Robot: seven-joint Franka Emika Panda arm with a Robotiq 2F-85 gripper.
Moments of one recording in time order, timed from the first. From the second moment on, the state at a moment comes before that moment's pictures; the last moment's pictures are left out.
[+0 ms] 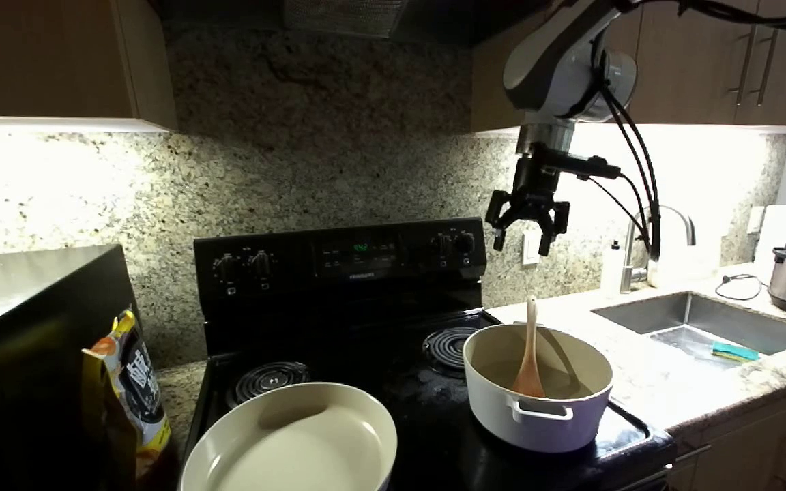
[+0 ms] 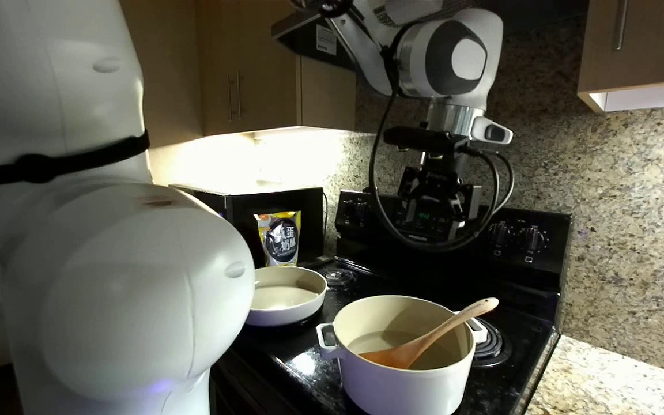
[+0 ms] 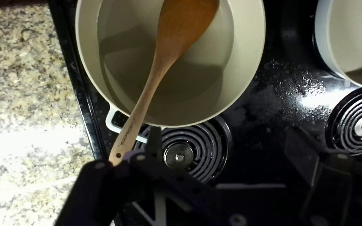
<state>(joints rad) -0.05 -0.23 -0.13 -2.31 0.18 2.08 -0.01</state>
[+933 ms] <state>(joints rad) -0.08 -0.11 -0.16 -2.41 0.30 2.31 0.09</state>
